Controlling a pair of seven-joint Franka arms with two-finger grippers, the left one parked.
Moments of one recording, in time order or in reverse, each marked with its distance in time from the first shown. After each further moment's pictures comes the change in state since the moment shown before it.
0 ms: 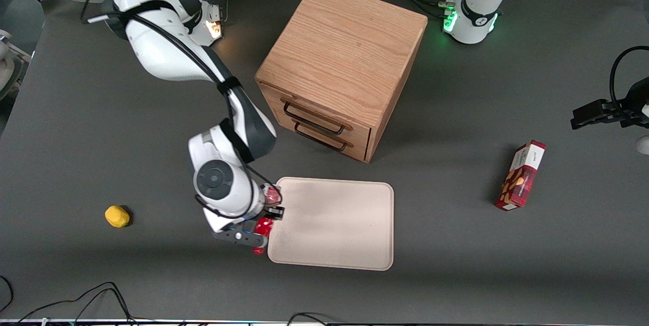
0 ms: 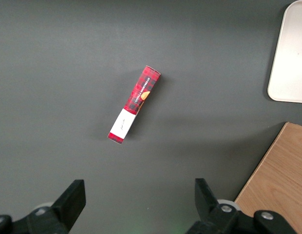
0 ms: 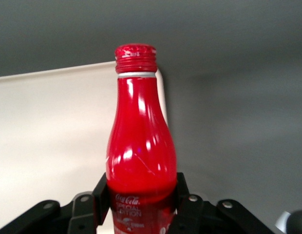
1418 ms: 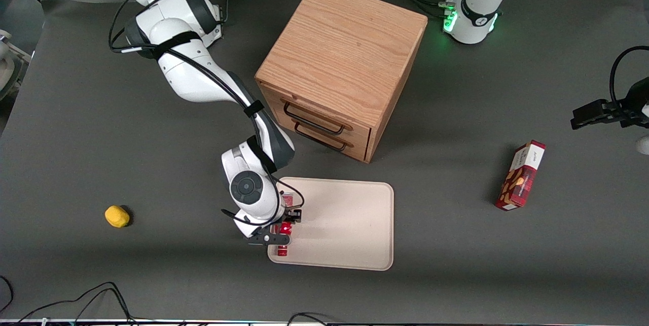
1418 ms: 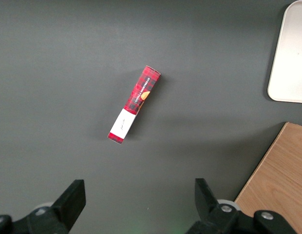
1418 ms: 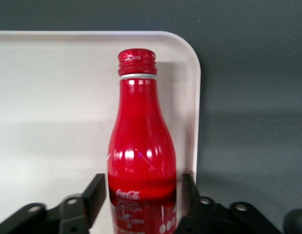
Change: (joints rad) arm 0.019 0.131 -0.014 0.026 0.000 0.122 -0.120
